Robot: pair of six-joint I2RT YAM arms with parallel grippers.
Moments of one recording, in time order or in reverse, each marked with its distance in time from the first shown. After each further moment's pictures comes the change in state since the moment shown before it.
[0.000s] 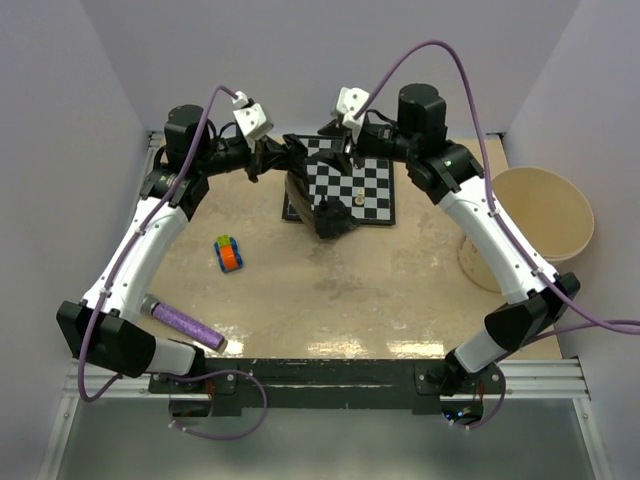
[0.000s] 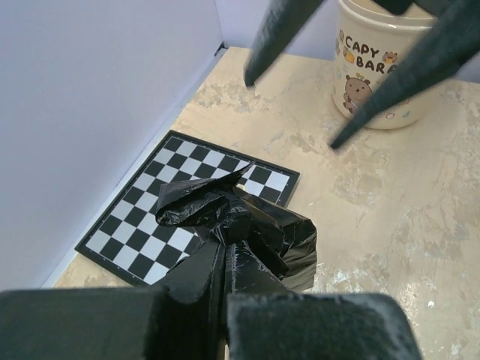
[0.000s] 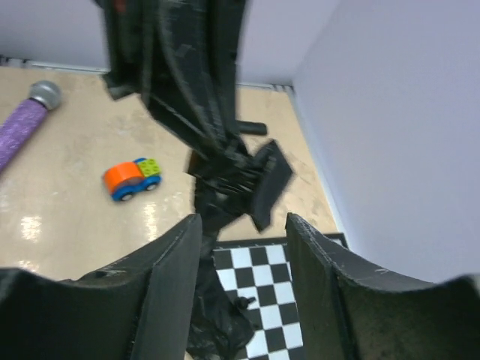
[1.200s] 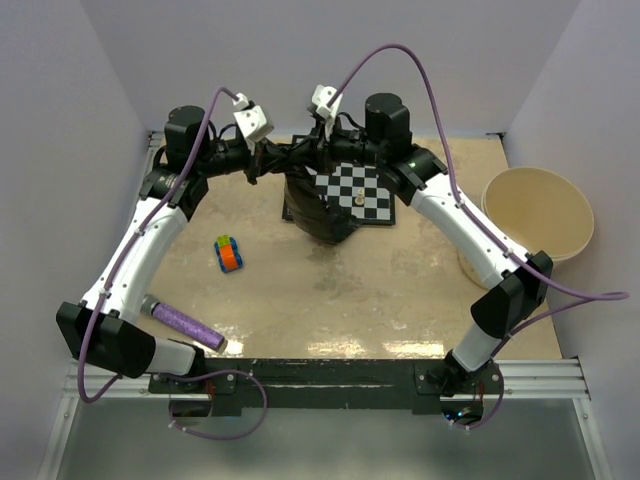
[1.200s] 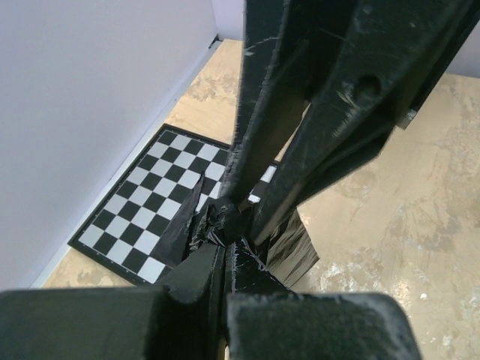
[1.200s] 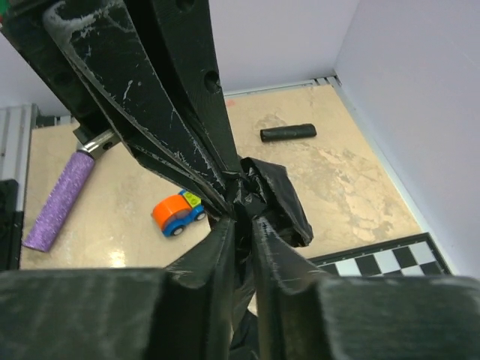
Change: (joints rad) left arm 0.000 -0.003 0.000 -0.024 0.009 0.001; right arm 0.089 0.106 -0.036 0.158 0.050 0.283
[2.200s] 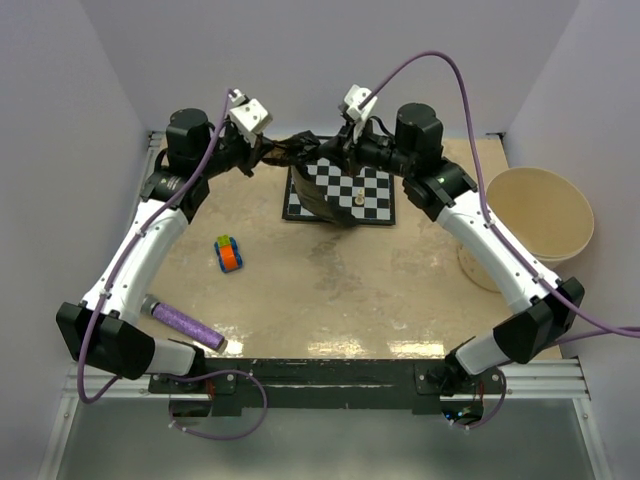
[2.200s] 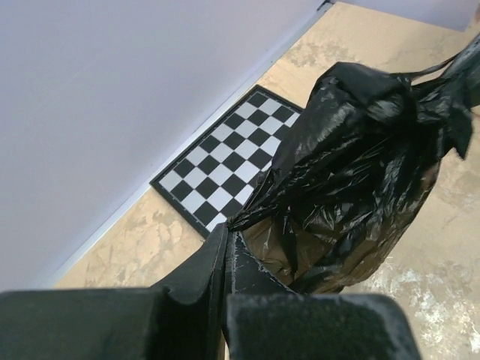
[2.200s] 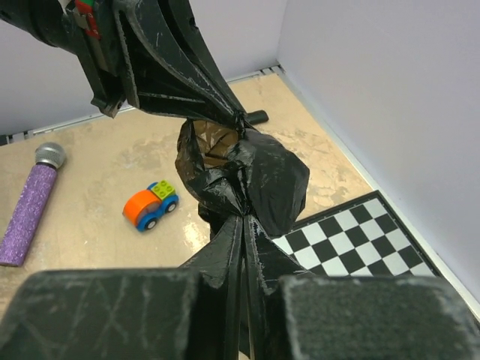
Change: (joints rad) left arm -0.003 -0.008 -0.022 0.015 -0.343 0.029; right arm -0.060 -0.183 -0.171 0.039 0.133 0.041
